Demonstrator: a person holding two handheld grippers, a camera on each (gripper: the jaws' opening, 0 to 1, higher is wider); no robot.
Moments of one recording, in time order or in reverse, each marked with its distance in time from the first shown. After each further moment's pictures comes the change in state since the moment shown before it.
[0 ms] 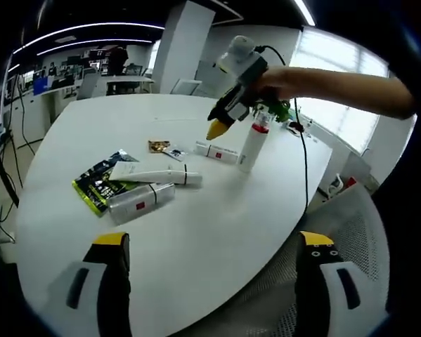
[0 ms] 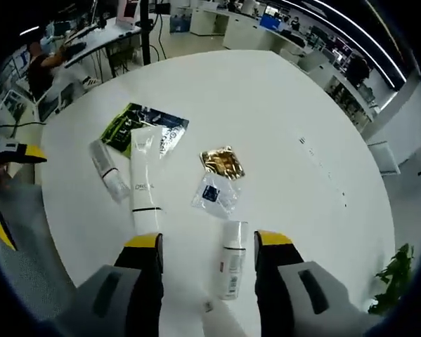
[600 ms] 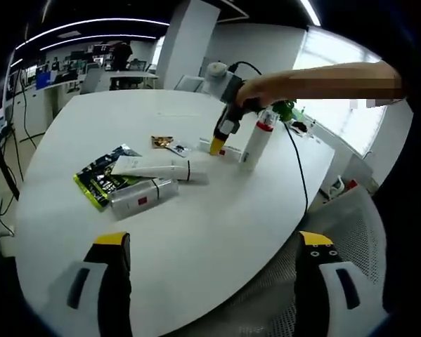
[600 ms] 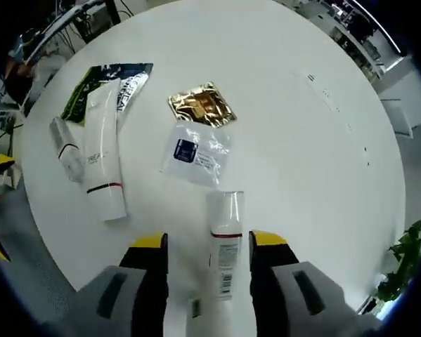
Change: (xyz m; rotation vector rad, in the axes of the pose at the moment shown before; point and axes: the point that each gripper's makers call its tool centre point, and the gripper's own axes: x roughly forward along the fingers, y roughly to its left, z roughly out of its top) left arm 0.001 0.007 -0.004 -0.037 0.014 0.012; right arm 0.059 -0.024 -0.051 0.112 0.265 0.054
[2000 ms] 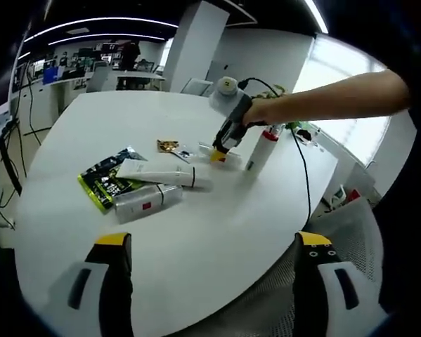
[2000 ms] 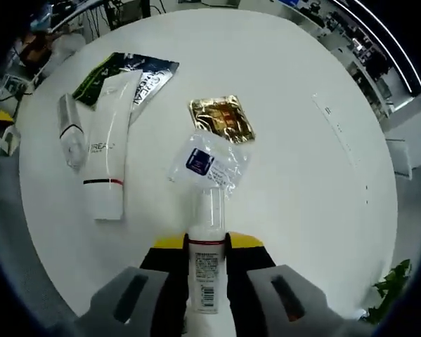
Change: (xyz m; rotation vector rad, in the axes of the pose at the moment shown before) left arm -0.002 0.000 0.012 -0.042 -0.034 0.018; right arm -0.010 0.018 0.017 -0.204 -0.141 -0.032
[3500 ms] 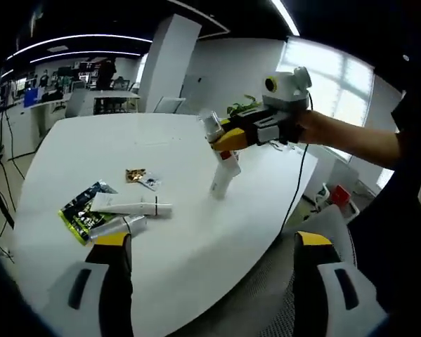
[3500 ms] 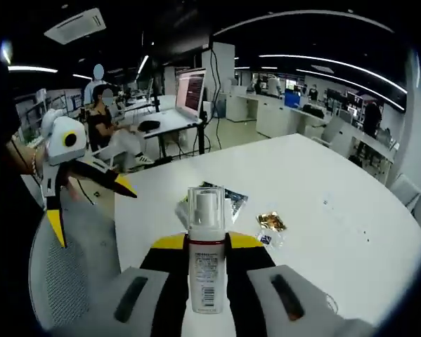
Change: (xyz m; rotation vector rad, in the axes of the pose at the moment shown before) left arm -0.010 -0.071 0.039 0.139 -0.052 -0.122; right arm -0.176 0.102 0.010 0.005 -0.770 0.153
